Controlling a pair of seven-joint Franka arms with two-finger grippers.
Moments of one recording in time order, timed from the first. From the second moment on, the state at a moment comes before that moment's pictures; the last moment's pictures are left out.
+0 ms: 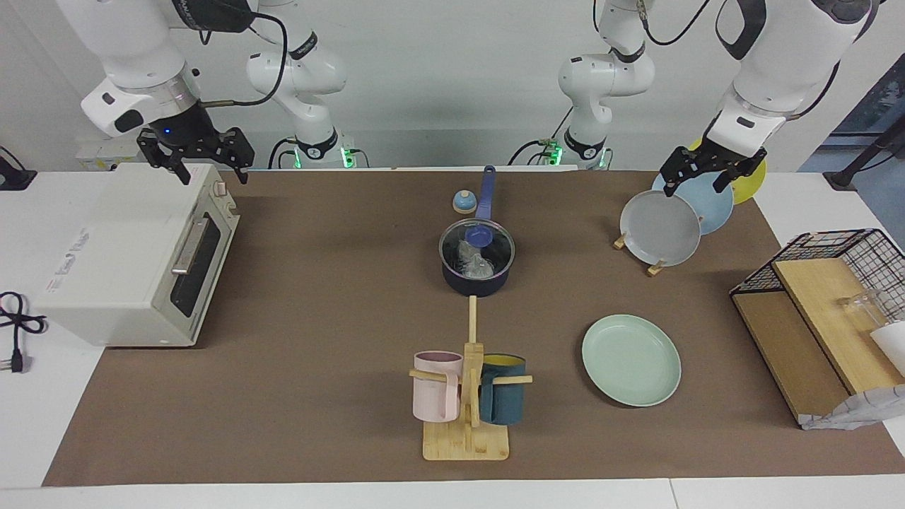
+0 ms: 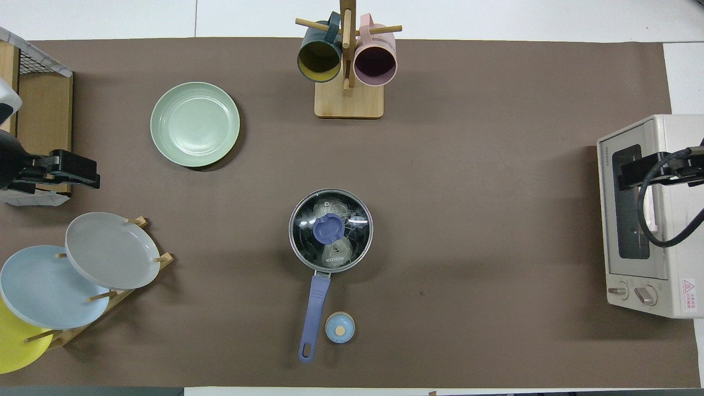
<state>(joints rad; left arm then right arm) -0.03 -0.04 -0.07 -1.63 0.01 1.53 -0.10 0.01 -0.03 -0.01 -1.57 -0.03 1.48 -0.03</state>
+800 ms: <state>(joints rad) -0.03 -0.04 -0.07 -1.63 0.01 1.53 -0.10 0.01 -0.03 -0.01 -1.57 -0.03 1.47 -0.03</state>
